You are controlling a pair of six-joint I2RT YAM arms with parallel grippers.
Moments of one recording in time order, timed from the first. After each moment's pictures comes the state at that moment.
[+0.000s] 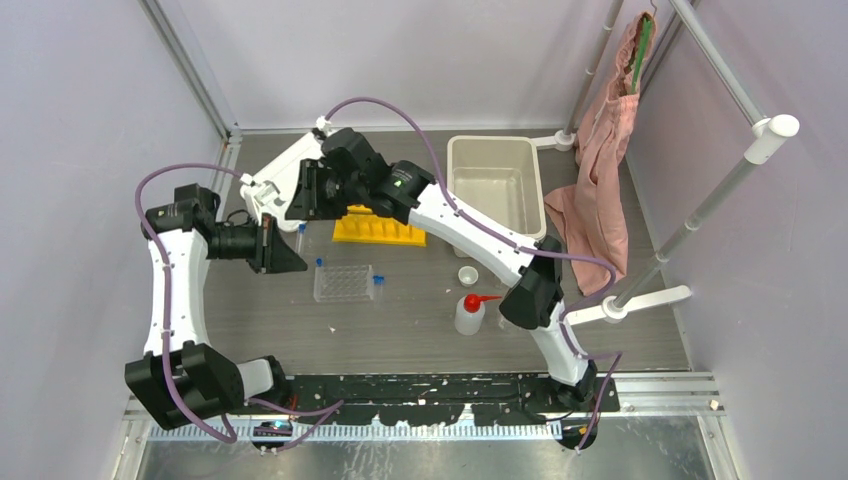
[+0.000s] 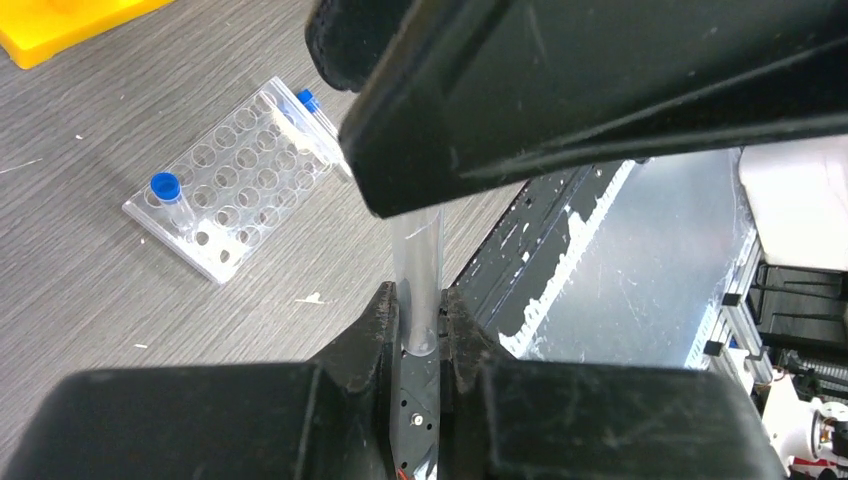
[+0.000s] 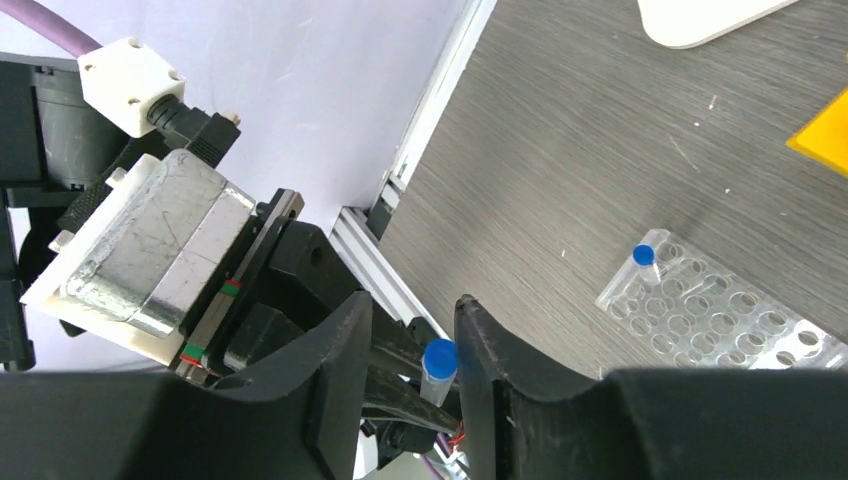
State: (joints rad) left arm 0.28 1.22 1.23 -1.44 1.03 0.70; right arm 1.01 2.11 2.27 -0.63 -0.18 0.81
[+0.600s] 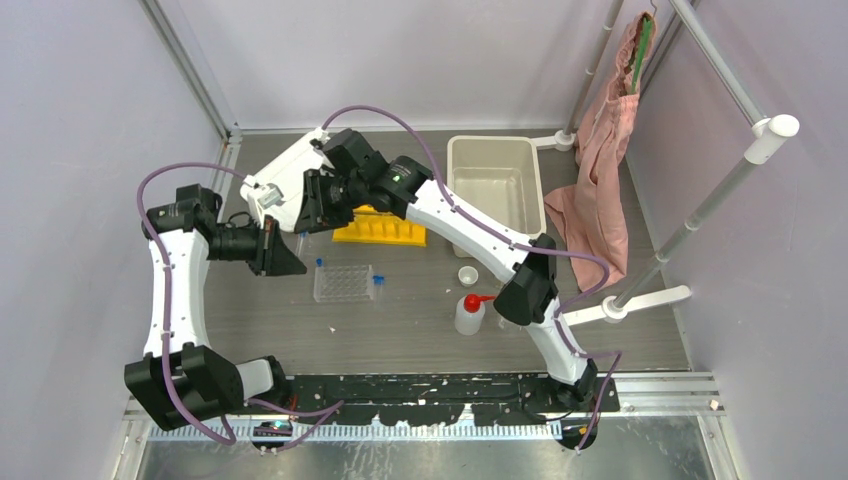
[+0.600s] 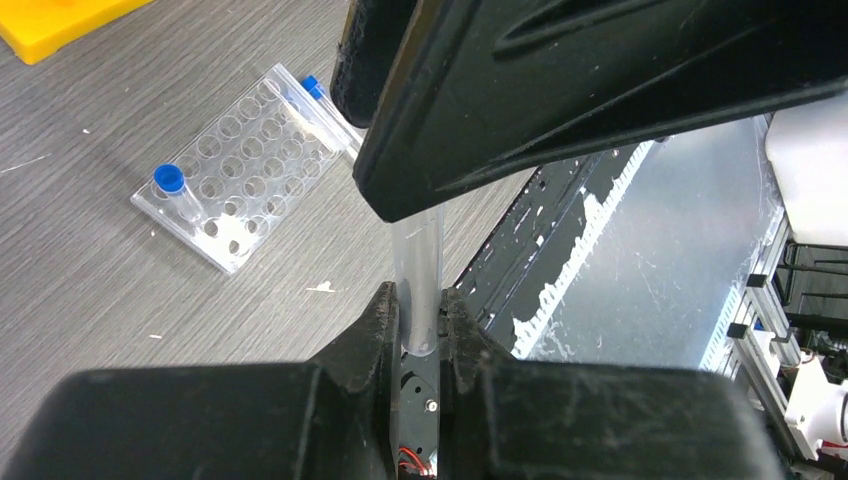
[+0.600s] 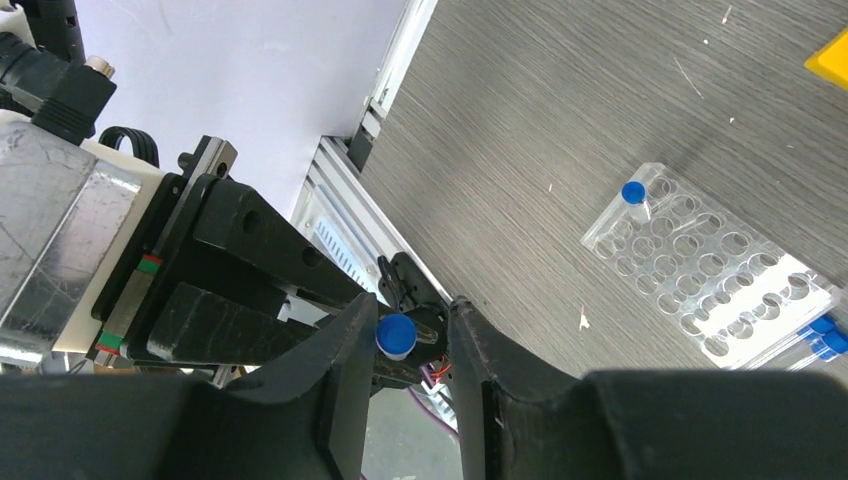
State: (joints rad) left arm 0.27 1.22 1.23 -1.46 1.00 0.76; right arm 0.98 2.17 2.35 -0.79 -0.32 0.75
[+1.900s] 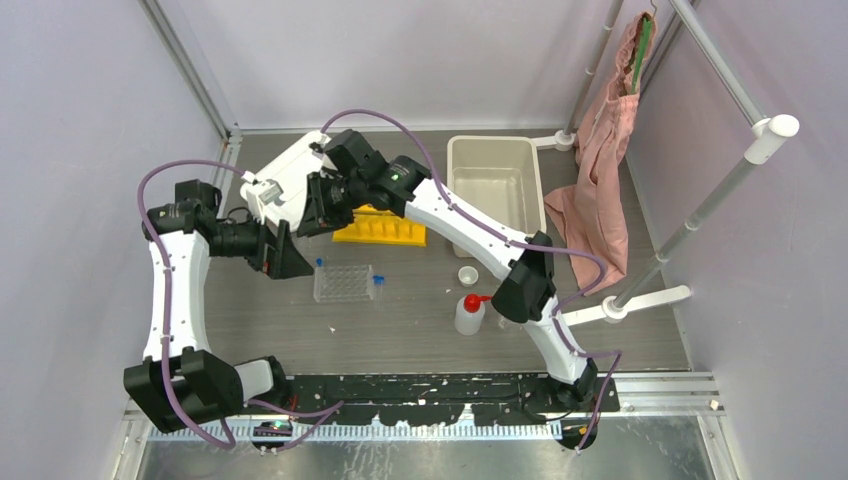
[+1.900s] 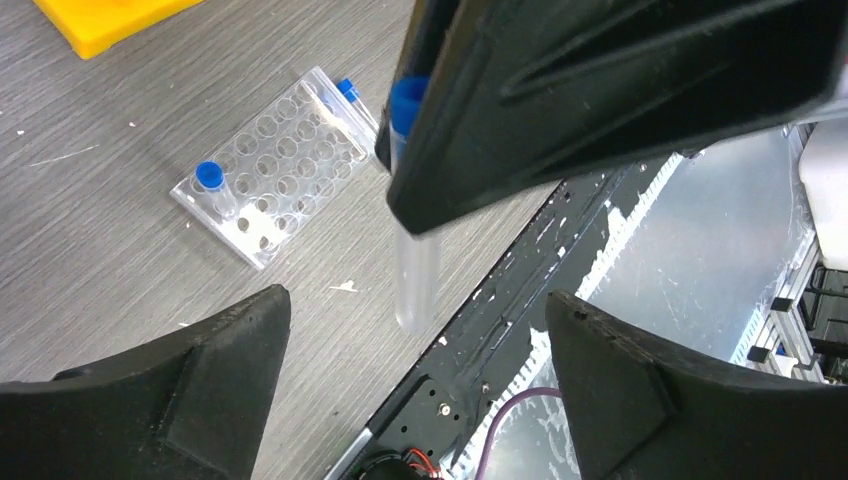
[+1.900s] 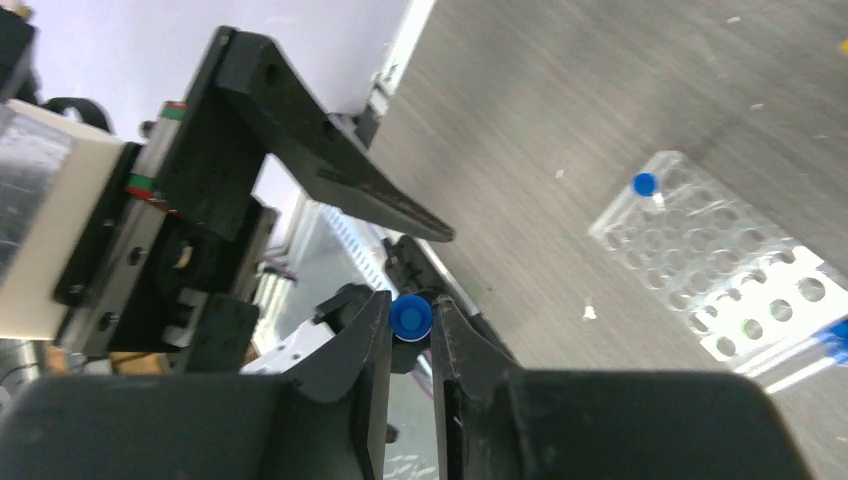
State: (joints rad) left arm 0.26 1.20 1.24 -1.38 0.95 0.67; right arm 0.96 2.19 2.36 -0.78 -0.43 0.76
